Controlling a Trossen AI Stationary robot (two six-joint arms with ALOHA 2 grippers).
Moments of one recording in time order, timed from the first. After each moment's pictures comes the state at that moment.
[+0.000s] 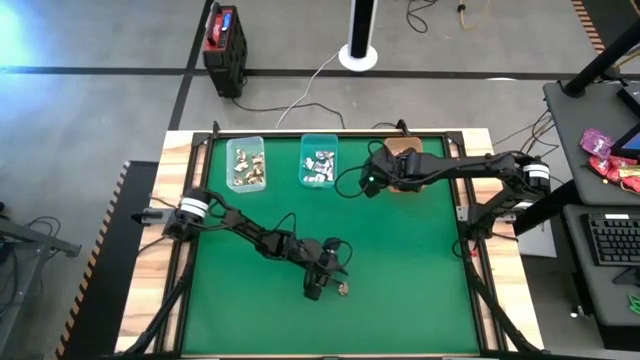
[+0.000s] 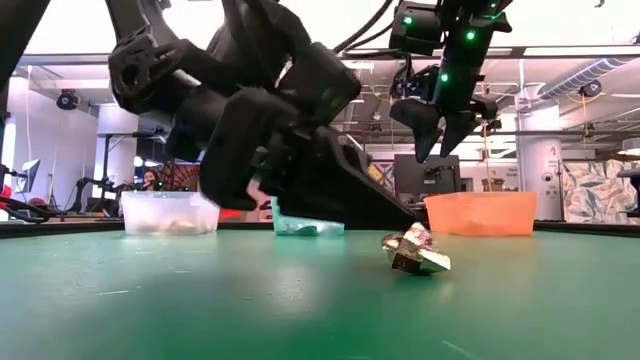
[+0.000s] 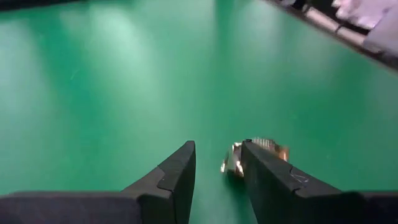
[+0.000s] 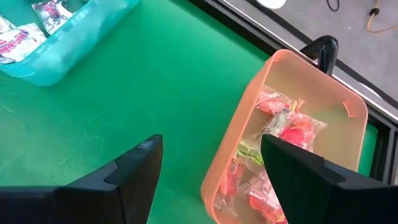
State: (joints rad) left arm -0.24 2.11 0.96 0.70 0.15 0.08; right arm -0.22 1.53 1.11 -0.82 0.58 0.66
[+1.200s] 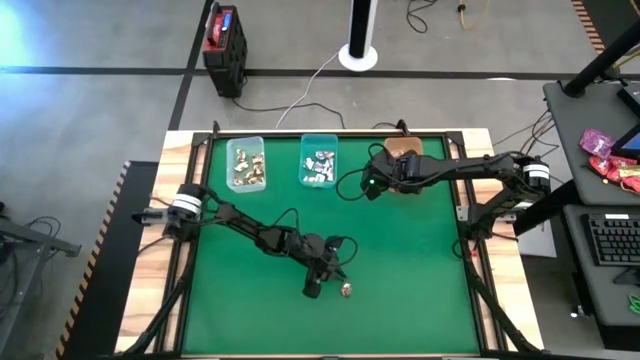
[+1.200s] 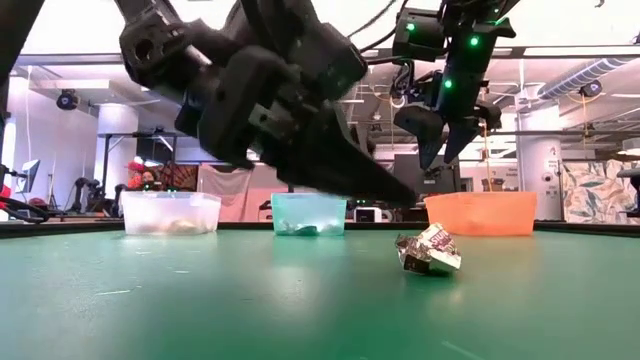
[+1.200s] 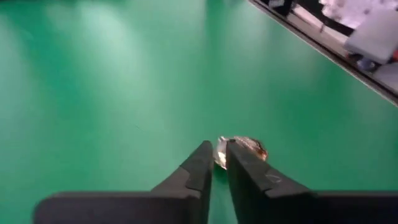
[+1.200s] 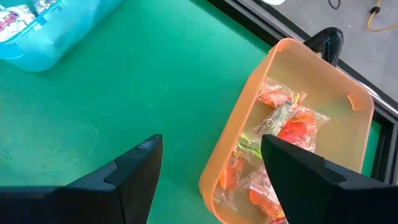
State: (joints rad) left arm -0.22 2.04 1.00 0.55 0.22 0.06; right arm -0.22 1.53 1.07 -0.80 0.57 0.65
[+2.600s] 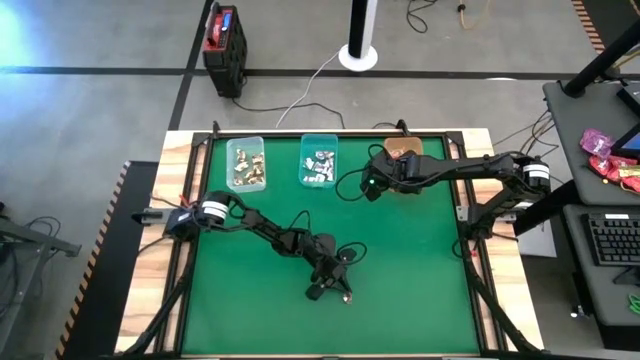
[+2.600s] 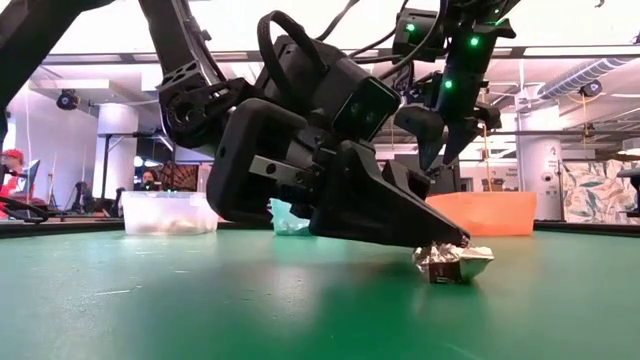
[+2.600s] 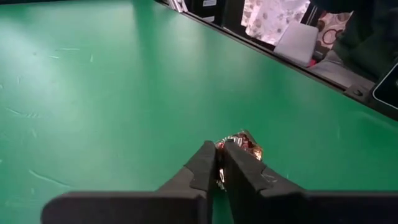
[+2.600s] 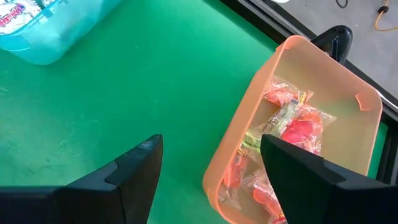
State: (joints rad) left arm -0.17 2.28 1.13 0.73 0.56 0.12; right arm -0.22 1.53 1.07 -0.80 0.55 0.64
